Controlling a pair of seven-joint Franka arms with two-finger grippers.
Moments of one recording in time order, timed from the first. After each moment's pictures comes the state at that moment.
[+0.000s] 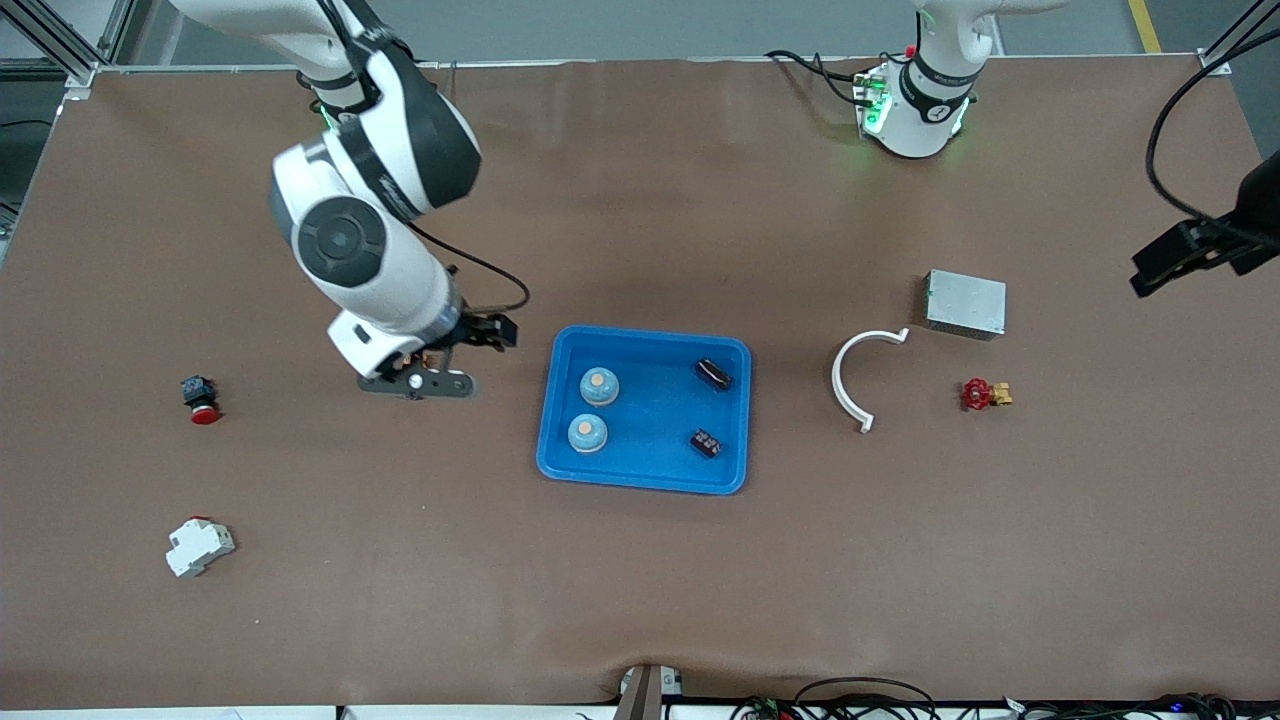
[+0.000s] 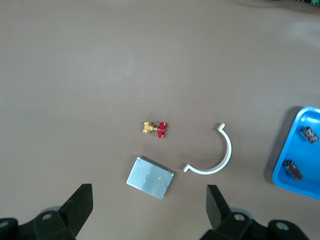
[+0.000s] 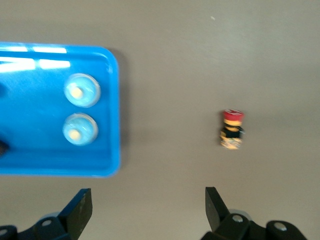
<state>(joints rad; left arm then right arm) -0.03 0.08 -0.02 -1.36 0.08 1.47 -0.22 0.32 0.31 0.15 -1.58 0.01 1.74 0.50</state>
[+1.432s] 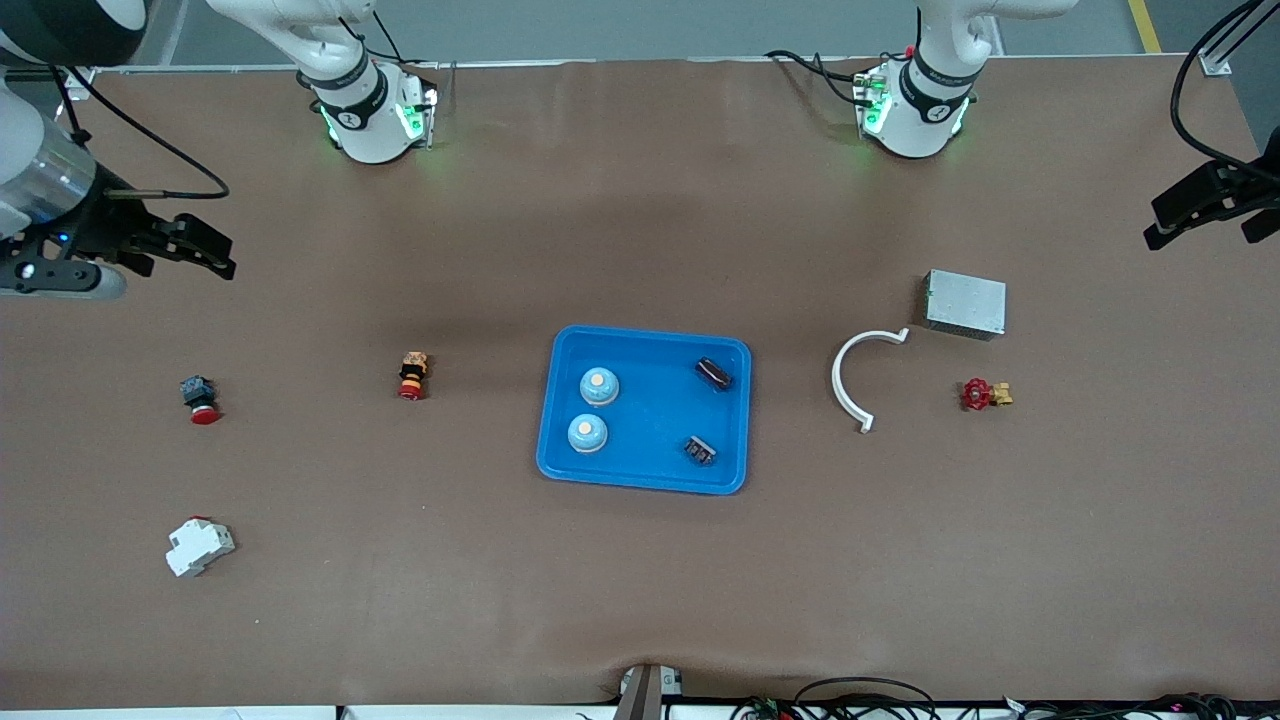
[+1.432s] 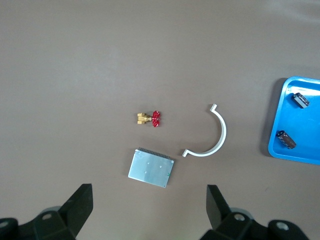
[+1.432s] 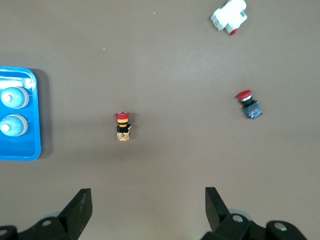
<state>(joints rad) -0.17 -0.01 0.15 -1.47 0.00 1.50 -0.07 -0.08 -0.07 0.11 -1.72 0.01 1.63 0.07</state>
